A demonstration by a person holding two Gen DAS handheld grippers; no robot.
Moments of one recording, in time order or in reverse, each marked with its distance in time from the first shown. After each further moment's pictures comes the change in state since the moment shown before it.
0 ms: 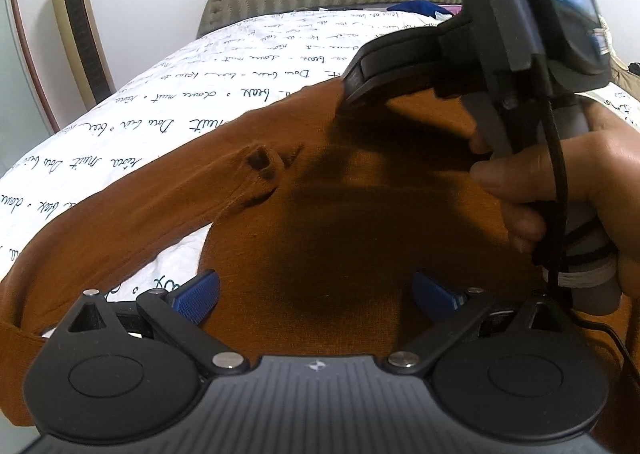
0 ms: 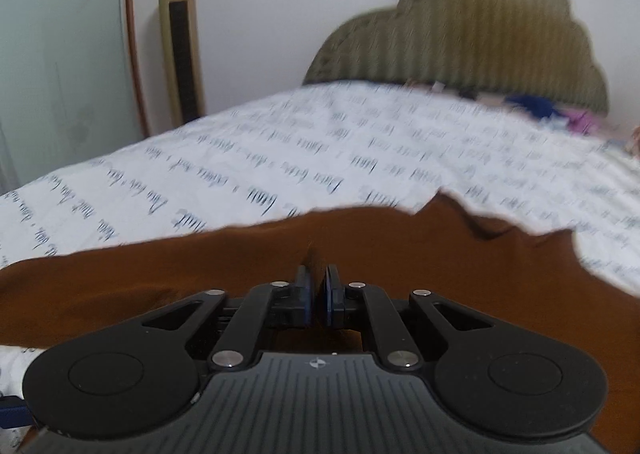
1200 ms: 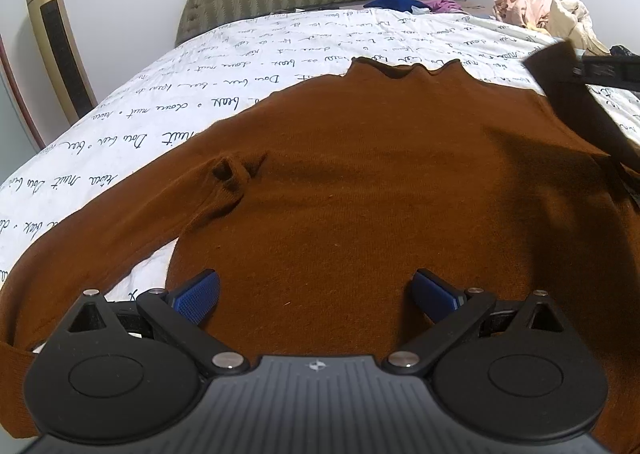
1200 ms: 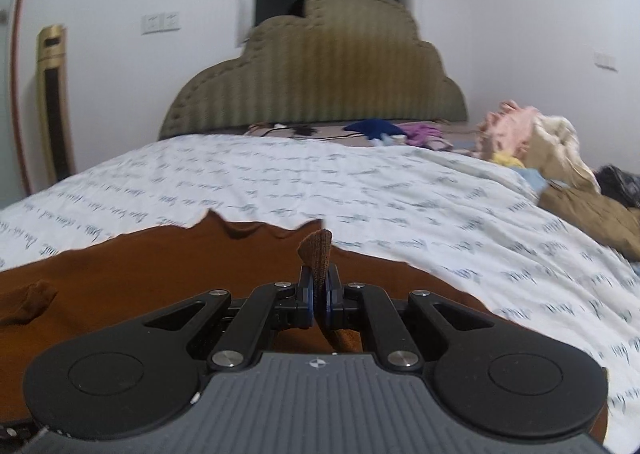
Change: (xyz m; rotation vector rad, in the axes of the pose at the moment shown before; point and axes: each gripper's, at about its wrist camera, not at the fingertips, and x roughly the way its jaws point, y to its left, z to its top) left arm -0.001 -0.020 0.005 0.059 0.002 -0.025; right arm -0.127 -0.109 -0.059 0.112 -0.180 -0.385
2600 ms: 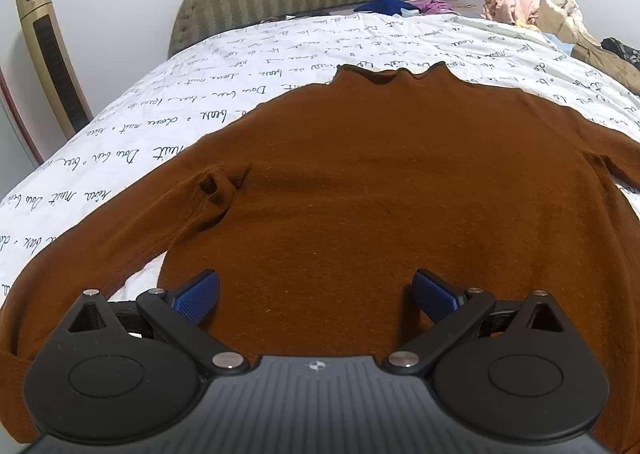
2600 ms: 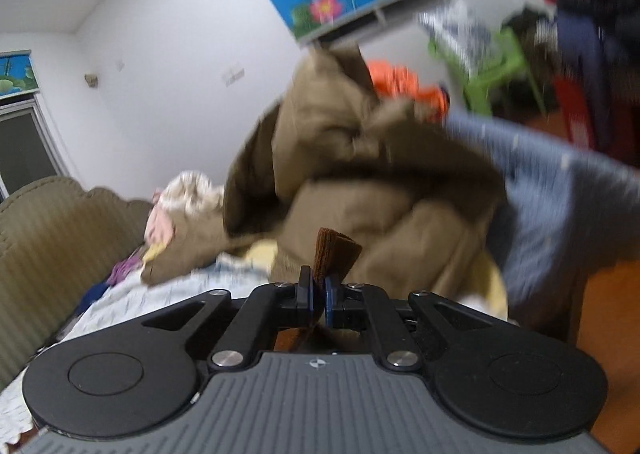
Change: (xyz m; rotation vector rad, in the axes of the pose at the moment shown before) left arm -0.006 -0.013 0.003 0.032 -0.013 0.000; right arm -0.204 -0.313 -0.158 0.795 -0.342 -0.734
